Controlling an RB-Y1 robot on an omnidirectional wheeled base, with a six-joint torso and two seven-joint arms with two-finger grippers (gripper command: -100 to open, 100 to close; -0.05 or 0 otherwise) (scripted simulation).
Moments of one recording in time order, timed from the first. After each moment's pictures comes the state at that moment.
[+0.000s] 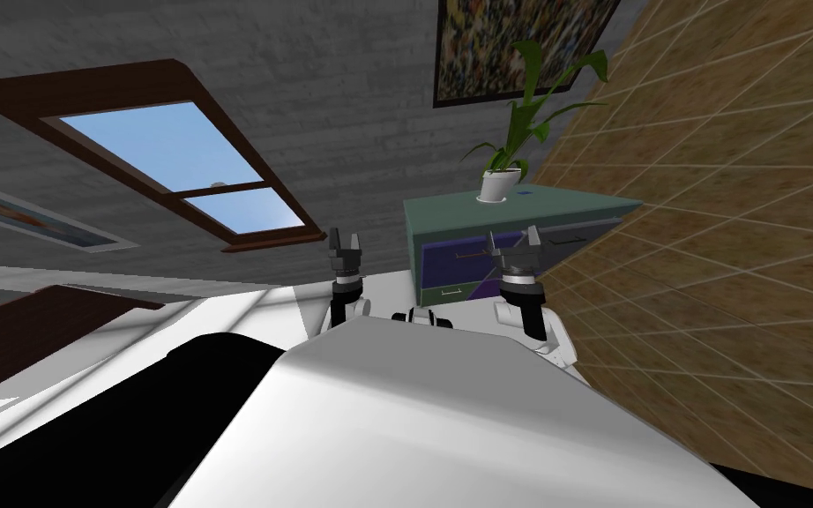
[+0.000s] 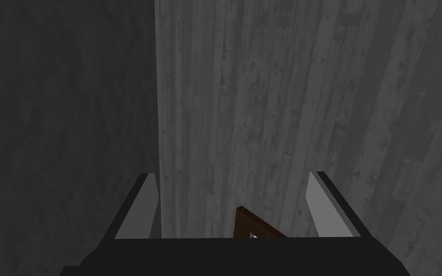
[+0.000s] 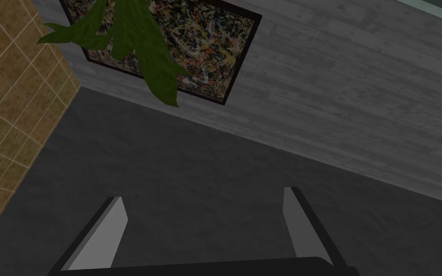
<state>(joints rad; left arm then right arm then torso) 0.49 0.02 -0.02 -2.32 -0.03 -0.55 0.05 0.29 -0.17 -0.11 -2.09 0.19 -0.51 1.36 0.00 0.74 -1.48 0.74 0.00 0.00</state>
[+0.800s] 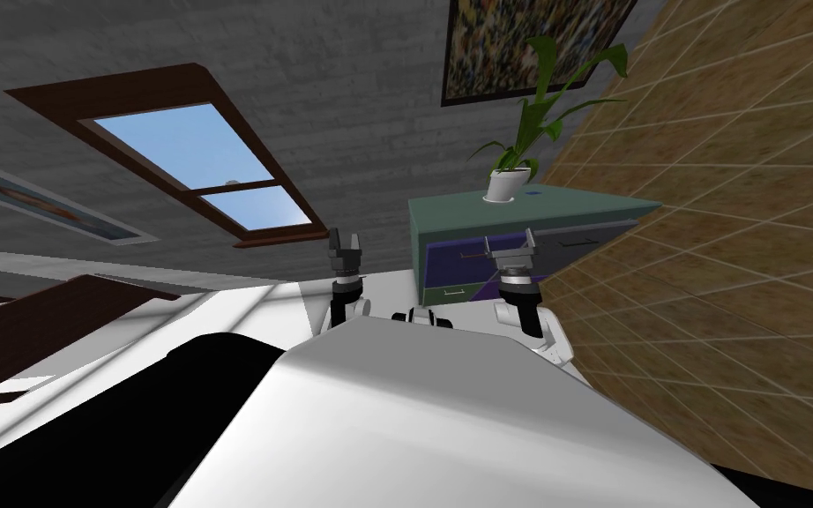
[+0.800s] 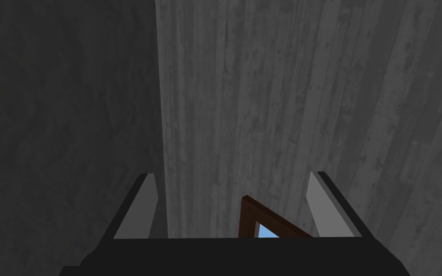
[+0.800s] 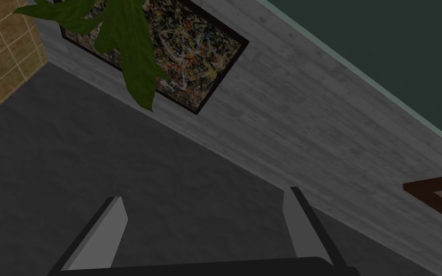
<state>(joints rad) 0.49 0.02 -0.02 -2.32 -0.03 -0.55 0.05 0.28 -0.17 -0.13 -2.02 0.24 -0.52 1.56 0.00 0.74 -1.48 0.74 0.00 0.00</state>
